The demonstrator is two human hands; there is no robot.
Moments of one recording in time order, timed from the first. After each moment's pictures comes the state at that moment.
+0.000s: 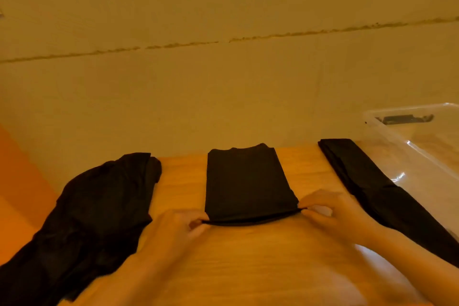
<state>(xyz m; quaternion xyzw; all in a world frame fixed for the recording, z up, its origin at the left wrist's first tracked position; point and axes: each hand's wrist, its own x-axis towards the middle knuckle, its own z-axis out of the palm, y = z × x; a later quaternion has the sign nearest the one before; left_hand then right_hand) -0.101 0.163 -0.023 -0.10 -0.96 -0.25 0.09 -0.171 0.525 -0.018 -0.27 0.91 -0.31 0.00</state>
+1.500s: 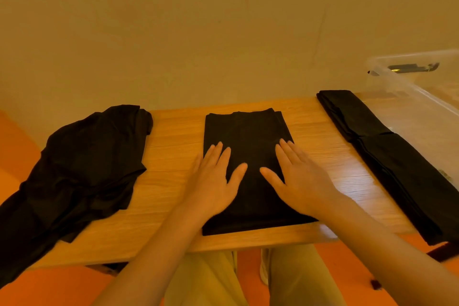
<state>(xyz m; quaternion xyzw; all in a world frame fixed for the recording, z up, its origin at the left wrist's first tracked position) -0.107 0.249 -0.040 0.01 -0.99 -0.14 0.00 -0.119 0.437 -0.029 -0.15 0.98 -0.09 0.01</state>
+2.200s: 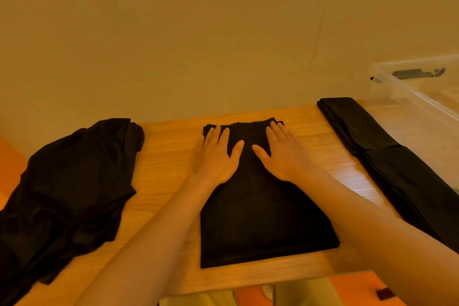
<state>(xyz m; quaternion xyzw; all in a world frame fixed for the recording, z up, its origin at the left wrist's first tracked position) -0.221 0.248 -0.049 0.03 -0.99 -0.12 0.03 -0.239 0.419 -0.049 -0.12 0.99 -0.05 -0.01</state>
